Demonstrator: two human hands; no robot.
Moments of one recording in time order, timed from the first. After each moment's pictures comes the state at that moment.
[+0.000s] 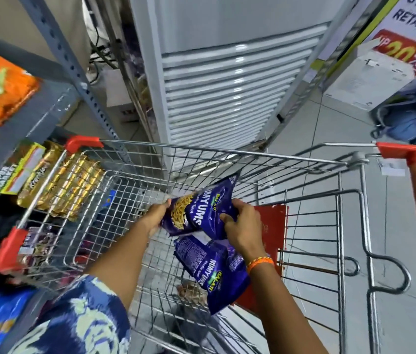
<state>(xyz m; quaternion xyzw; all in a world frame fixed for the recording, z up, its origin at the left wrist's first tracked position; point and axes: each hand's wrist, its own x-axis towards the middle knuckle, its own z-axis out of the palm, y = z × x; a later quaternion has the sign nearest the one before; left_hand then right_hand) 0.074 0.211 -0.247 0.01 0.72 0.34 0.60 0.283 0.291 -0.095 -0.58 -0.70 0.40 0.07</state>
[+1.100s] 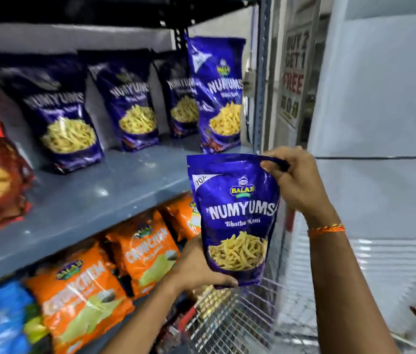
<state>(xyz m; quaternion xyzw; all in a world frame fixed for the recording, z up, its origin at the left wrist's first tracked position) 0.020 0.014 0.199 0.36 0.82 0.44 0.06 0.091 0.243 0.350 0.00 -0.84 0.37 0.39</state>
